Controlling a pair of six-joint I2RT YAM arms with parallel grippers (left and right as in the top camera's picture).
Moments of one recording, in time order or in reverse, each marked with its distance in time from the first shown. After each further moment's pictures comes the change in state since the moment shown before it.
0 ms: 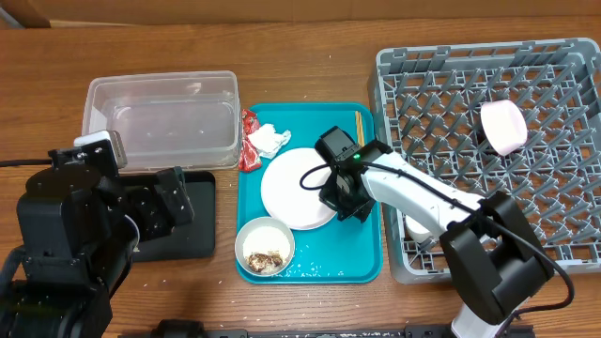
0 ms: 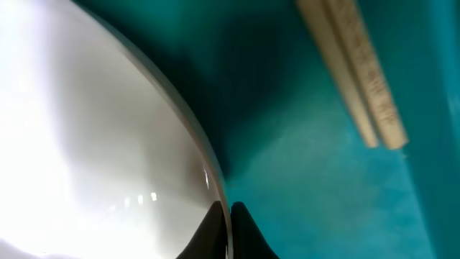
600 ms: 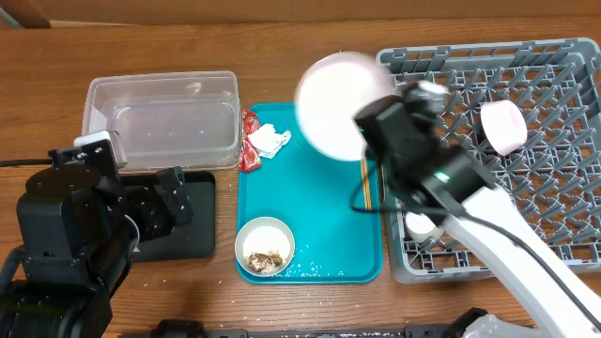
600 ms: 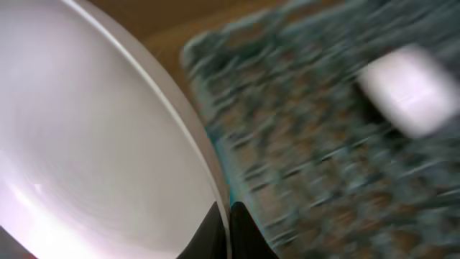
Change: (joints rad) left arm 0.000 0.000 0.000 0.000 0.000 0.000; right arm -0.018 -0.496 0.146 -0.093 0.756 -0.344
